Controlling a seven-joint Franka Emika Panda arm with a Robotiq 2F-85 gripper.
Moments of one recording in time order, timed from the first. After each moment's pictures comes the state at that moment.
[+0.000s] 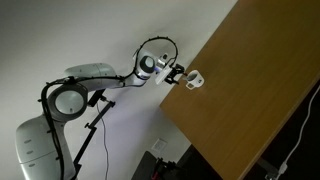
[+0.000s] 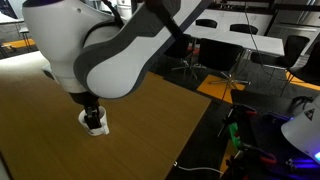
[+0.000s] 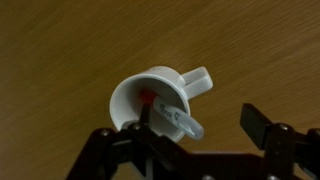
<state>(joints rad) 0.22 0.76 0.05 -1.57 -0.34 2.41 -0.19</state>
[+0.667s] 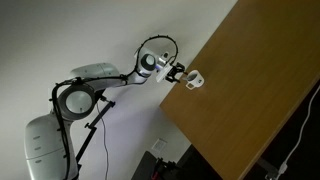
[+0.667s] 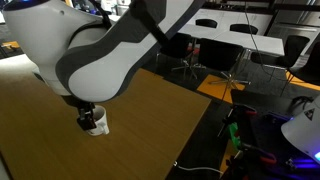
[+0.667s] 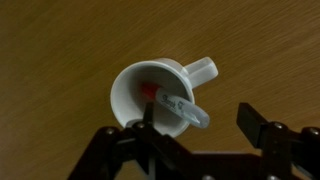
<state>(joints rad) 0.23 0.83 0.05 -1.45 -0.34 2.34 -0.19</state>
